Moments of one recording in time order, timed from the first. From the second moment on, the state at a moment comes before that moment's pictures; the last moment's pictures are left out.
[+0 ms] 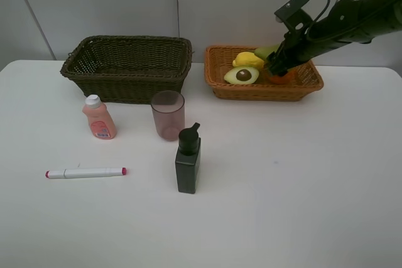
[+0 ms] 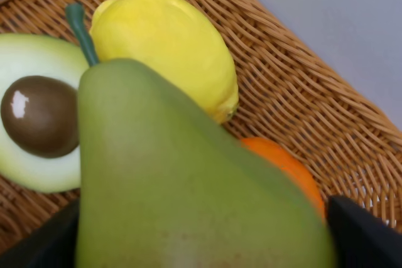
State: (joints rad) left arm -0.13 0.00 -0.42 -0.06 1.08 0.13; right arm 0.19 1.98 -1.26 0.09 0.12 -0.75
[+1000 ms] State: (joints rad) left arm -0.13 0.00 -0.42 -0.06 1.08 0.13; right arm 0.19 1.93 -1.26 0.12 0.16 -0.75
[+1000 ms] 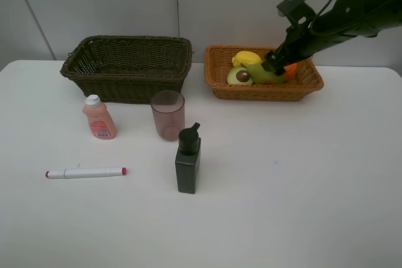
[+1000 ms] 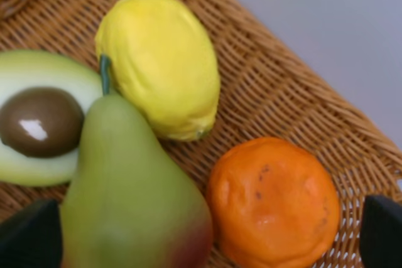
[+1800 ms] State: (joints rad) left arm -0.13 0.00 -0.42 -0.06 1.08 0.13; right arm 0.19 1.59 -1.26 0.31 0.71 -0.75
